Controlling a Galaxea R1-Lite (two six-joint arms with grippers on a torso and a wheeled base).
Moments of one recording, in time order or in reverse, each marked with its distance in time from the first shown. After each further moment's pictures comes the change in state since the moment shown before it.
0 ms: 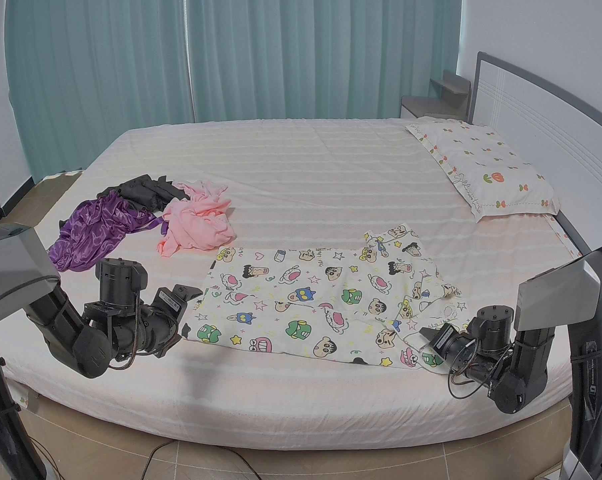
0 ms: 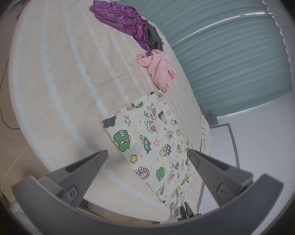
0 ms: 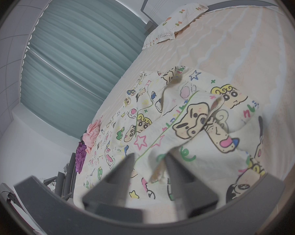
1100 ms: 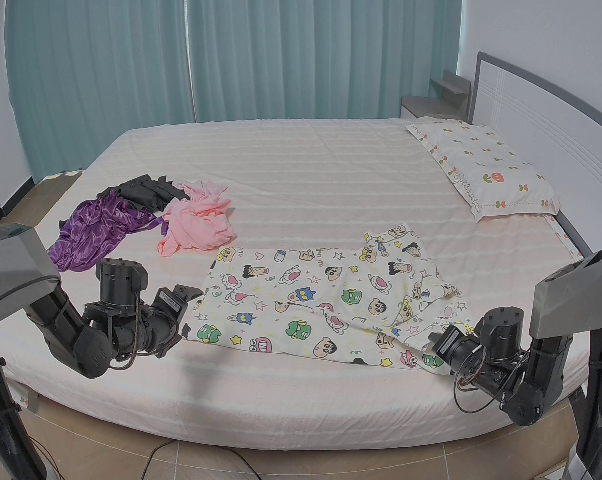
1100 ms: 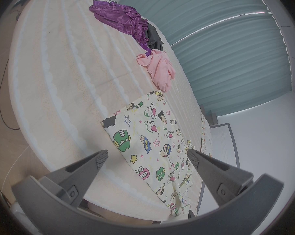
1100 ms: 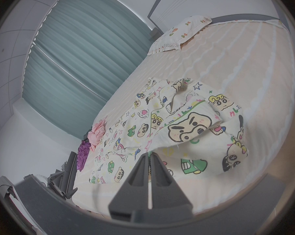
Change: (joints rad) left arm -0.001 0.002 -0.001 0.000 0.000 0.003; right arm 0.107 -0.164 0.154 -0.010 -0.120 -0.003
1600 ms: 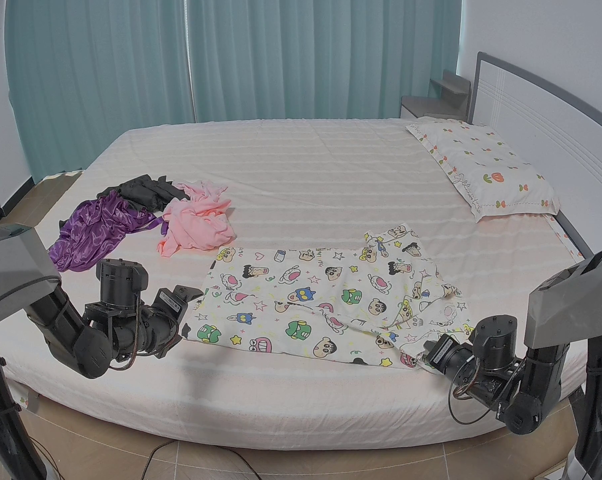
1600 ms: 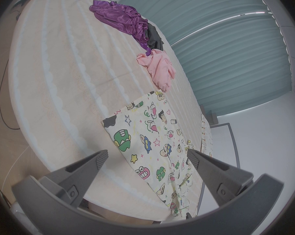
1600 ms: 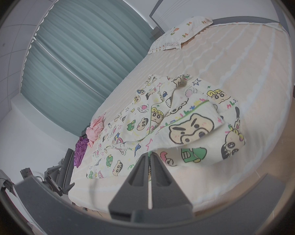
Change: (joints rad) left arm 0.000 0.001 0.001 0.000 0.000 0.000; right arm 0.071 -0.001 0.030 0.000 -0.073 0.001
